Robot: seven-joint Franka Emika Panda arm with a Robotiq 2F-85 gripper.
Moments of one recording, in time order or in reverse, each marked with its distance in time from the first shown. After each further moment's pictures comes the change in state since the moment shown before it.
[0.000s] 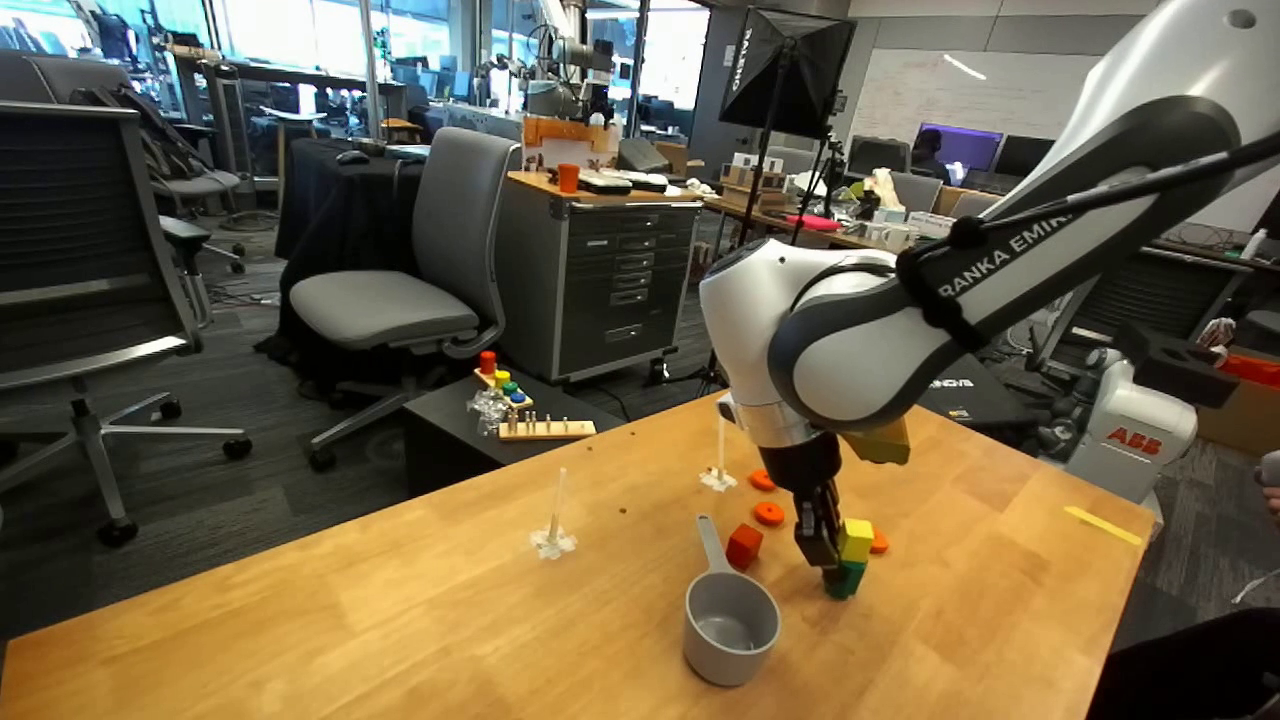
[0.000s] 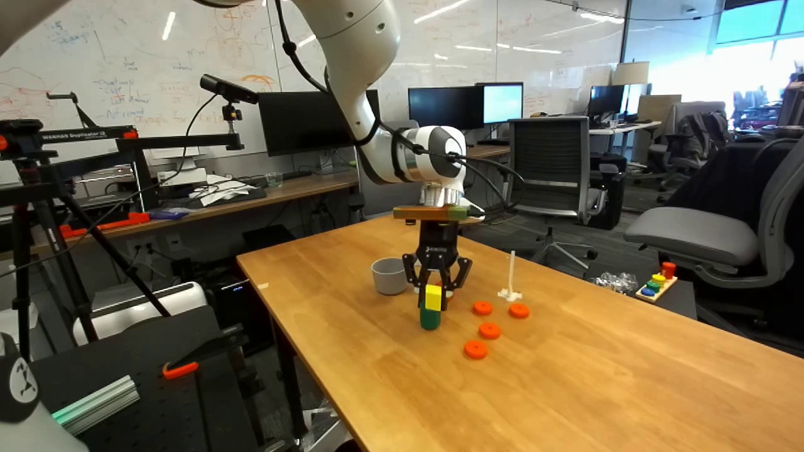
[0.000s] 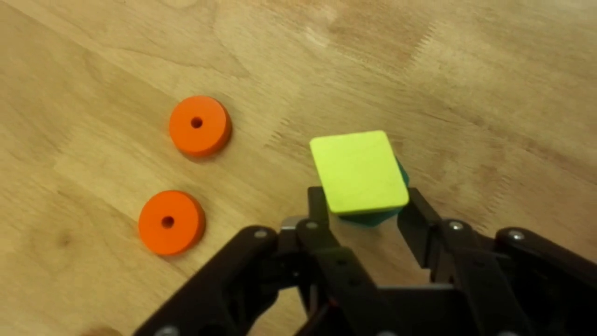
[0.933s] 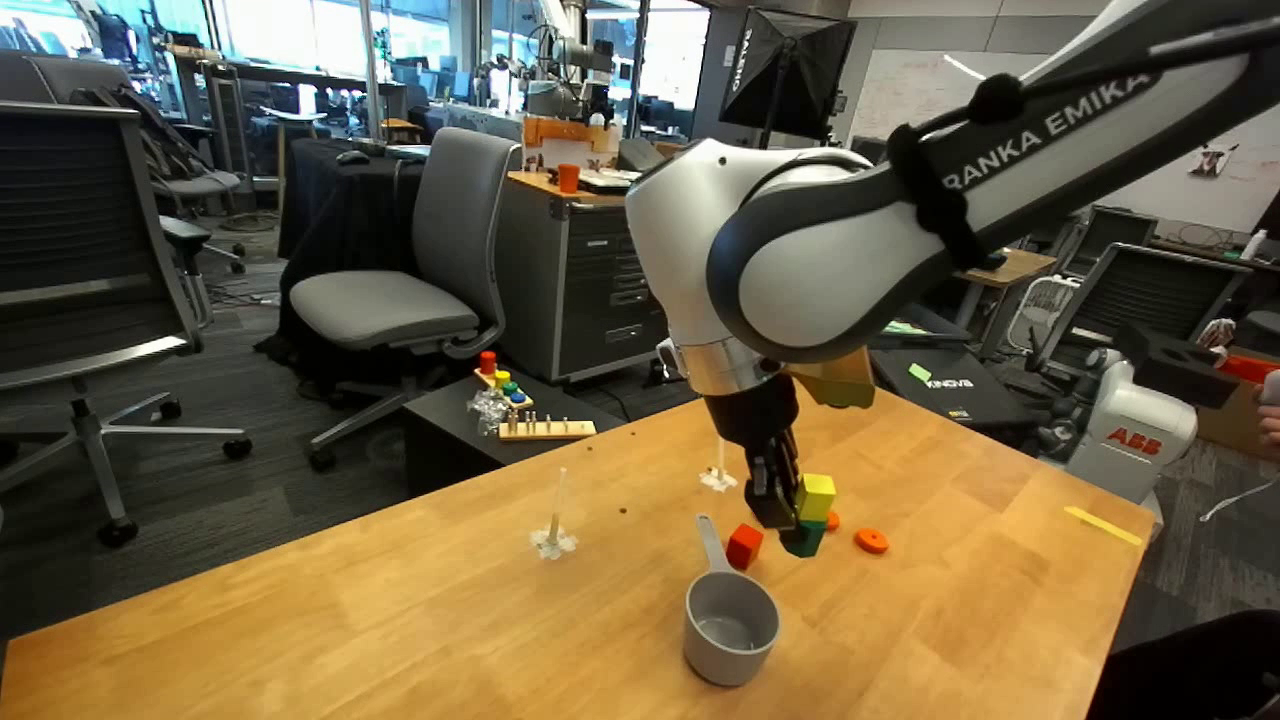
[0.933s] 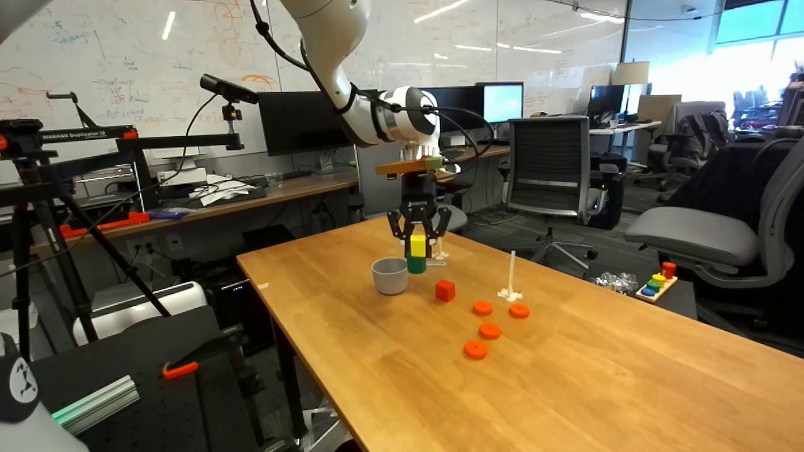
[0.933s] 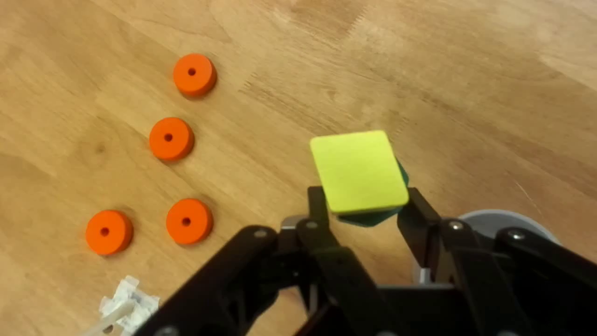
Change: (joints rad) arm 0.125 -0.047 0.011 0.135 0.000 -0.165 0.037
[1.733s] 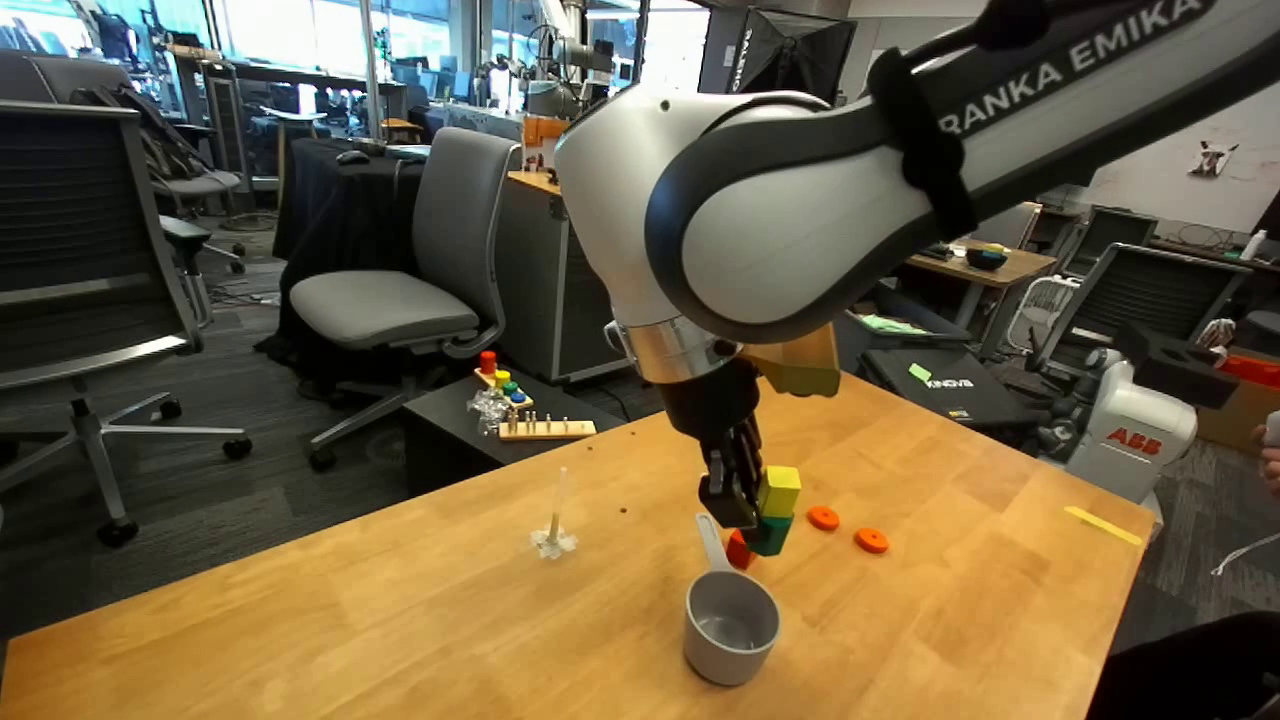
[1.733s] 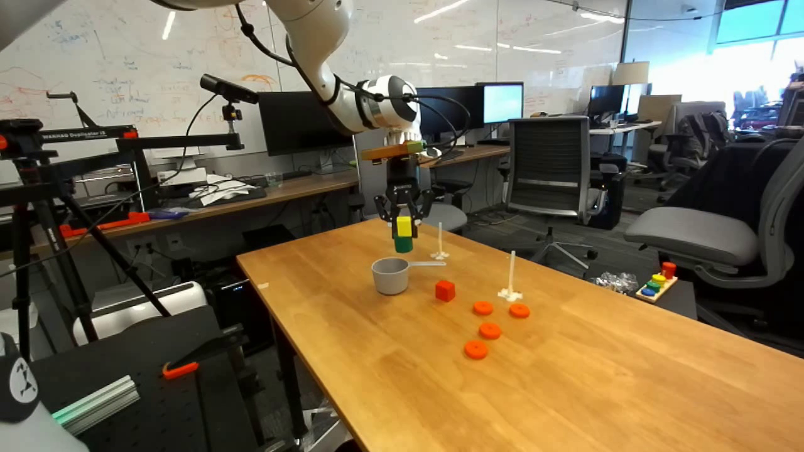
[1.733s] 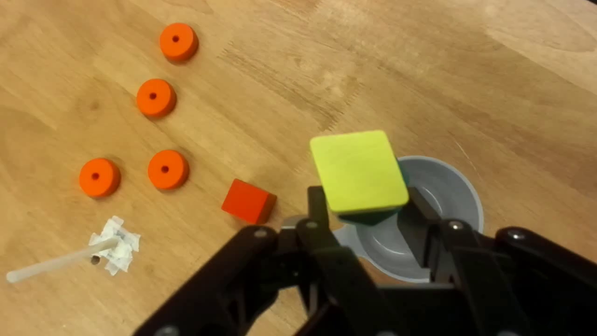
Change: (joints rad) arm 0.084 0.029 0.006 0.118 -0.001 -0.078 0.030
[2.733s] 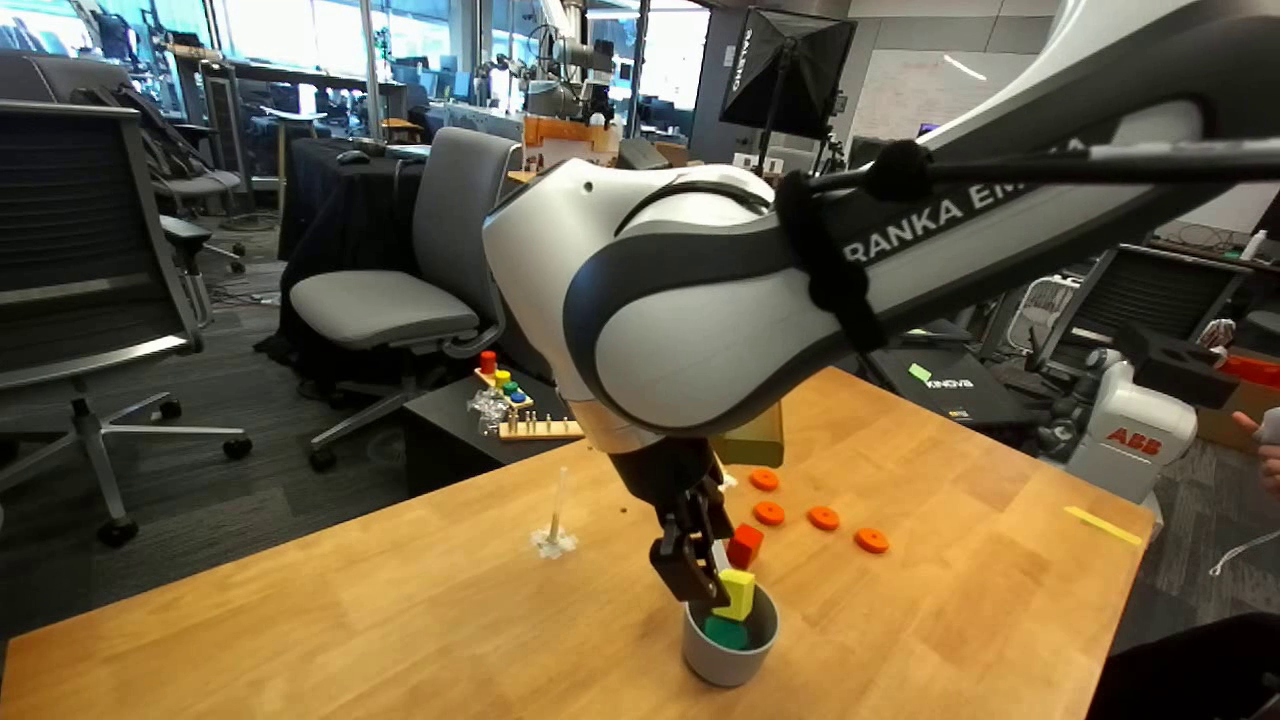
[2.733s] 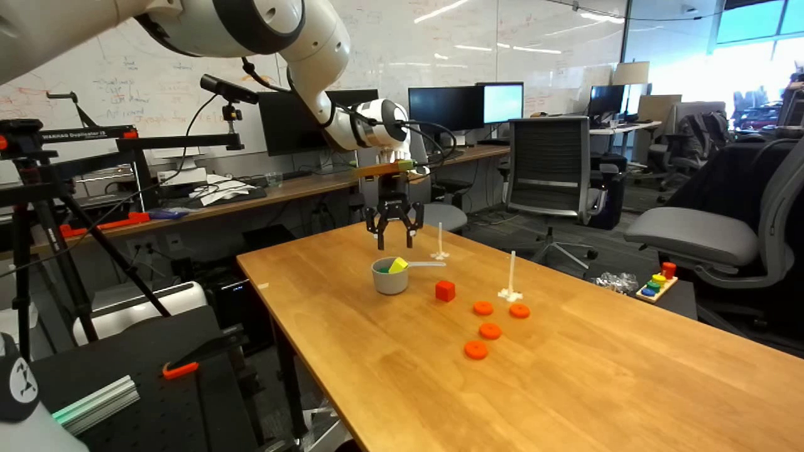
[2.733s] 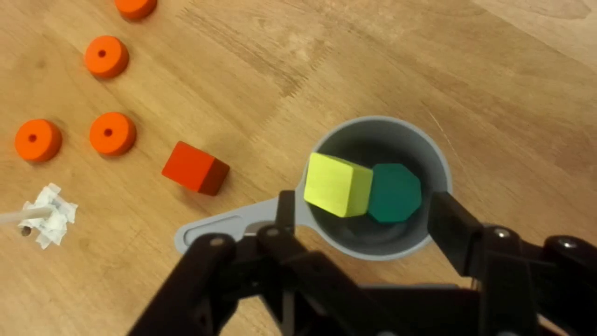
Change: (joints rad) arm 0.062 0.161 0.001 0.180 0.000 -0.060 0.001
